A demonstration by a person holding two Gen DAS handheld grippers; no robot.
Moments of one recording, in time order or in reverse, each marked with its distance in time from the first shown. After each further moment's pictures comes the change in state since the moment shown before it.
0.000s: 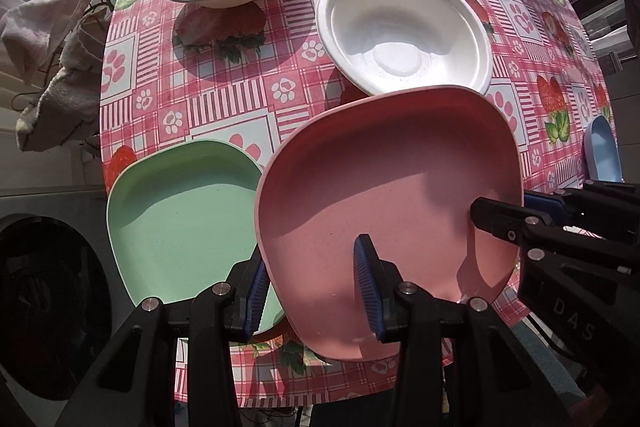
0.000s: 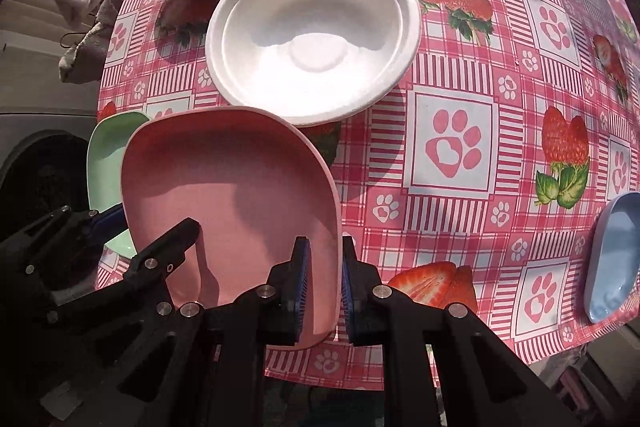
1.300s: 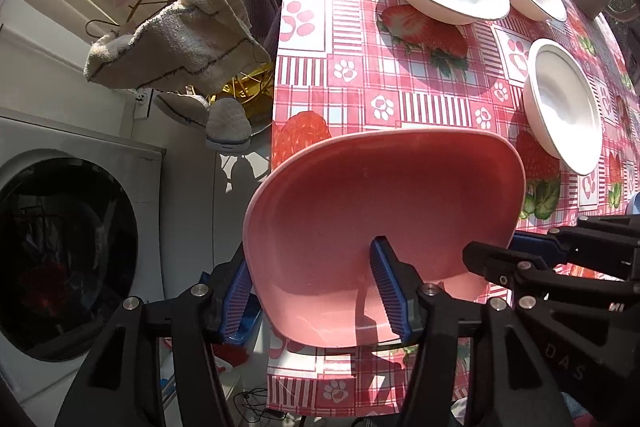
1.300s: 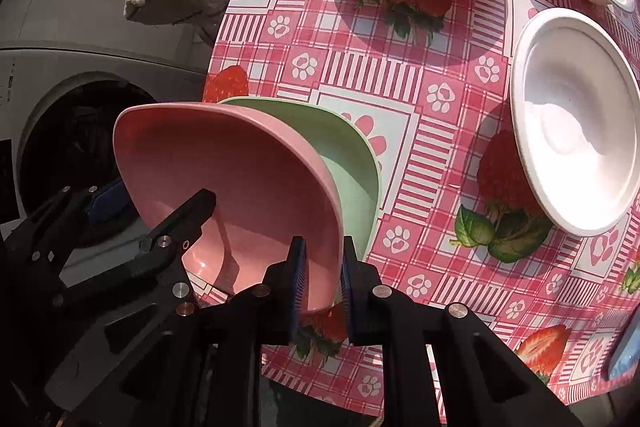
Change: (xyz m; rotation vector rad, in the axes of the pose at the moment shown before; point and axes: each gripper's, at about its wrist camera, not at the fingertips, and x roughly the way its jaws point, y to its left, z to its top) left arm 0.002 0.052 0.015 -0.239 -0.056 0.095; right arm 0.041 0.171 0.052 -0.224 0.098 0.115
